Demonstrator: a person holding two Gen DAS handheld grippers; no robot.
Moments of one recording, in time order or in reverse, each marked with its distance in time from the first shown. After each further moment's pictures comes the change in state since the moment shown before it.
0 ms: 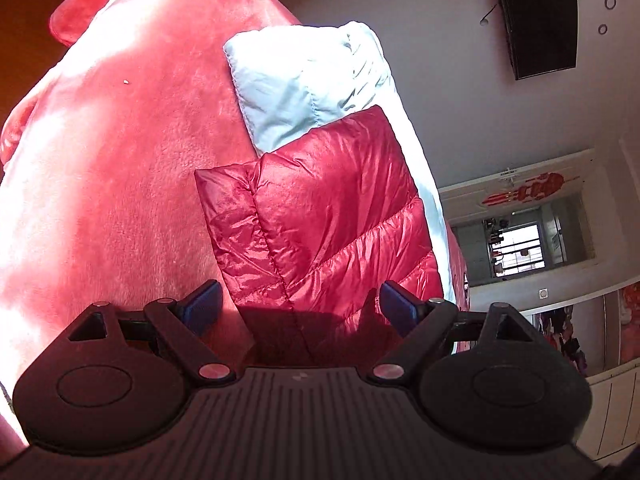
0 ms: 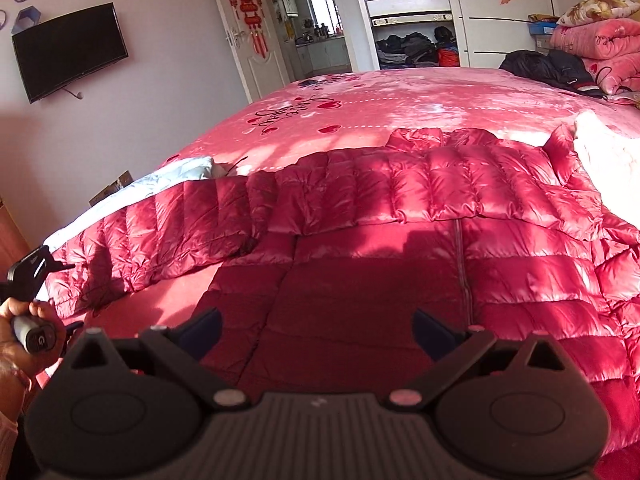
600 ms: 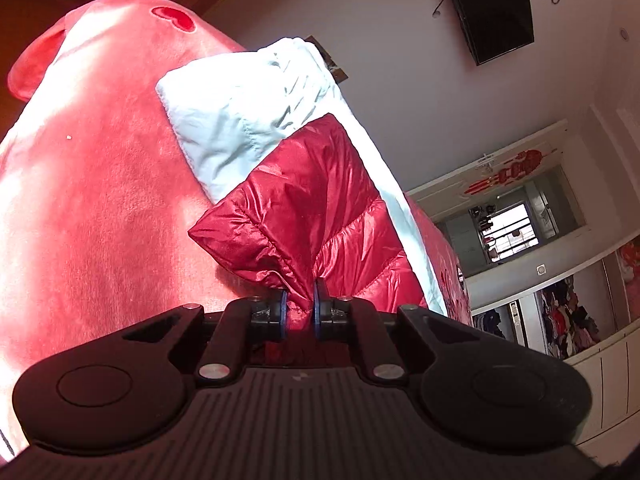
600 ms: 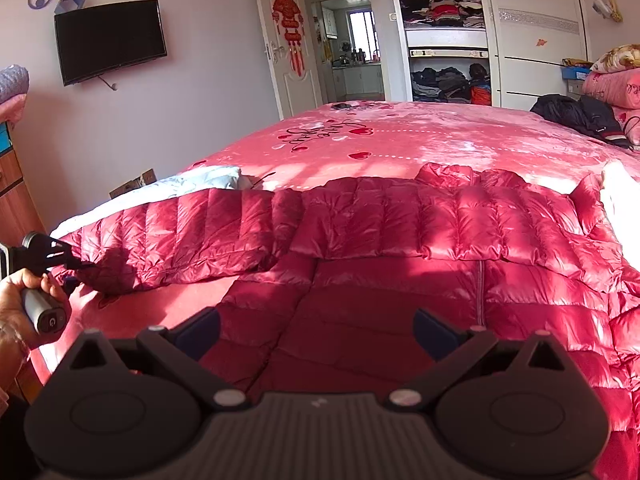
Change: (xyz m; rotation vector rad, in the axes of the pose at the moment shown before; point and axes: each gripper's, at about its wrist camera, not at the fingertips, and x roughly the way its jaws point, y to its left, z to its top) left arm 0.007 -0.032 0.003 0.179 -0.072 -0.049; right arm 0.005 -0.014 0.003 -0.073 -0.098 0.035
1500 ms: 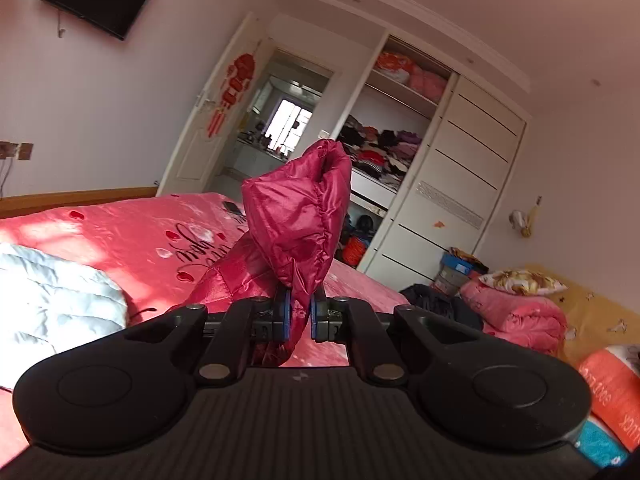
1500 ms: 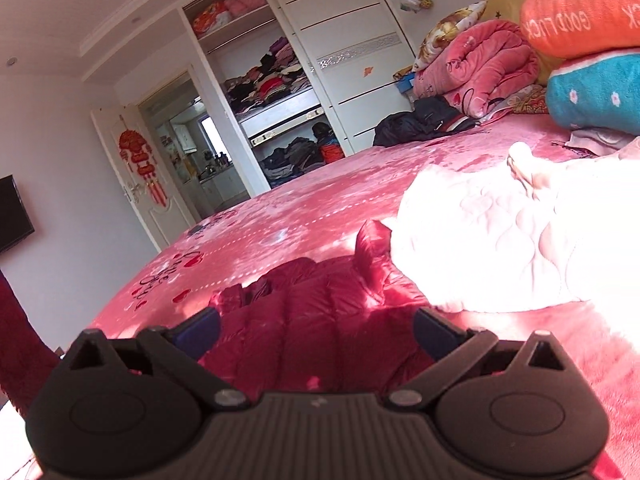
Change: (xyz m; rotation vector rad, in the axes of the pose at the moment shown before) left arm -0.059 -0.299 -0.164 0.807 0.086 -0.567; right arm -0.014 -0.223 0.029 0.422 -0.316 -0.252
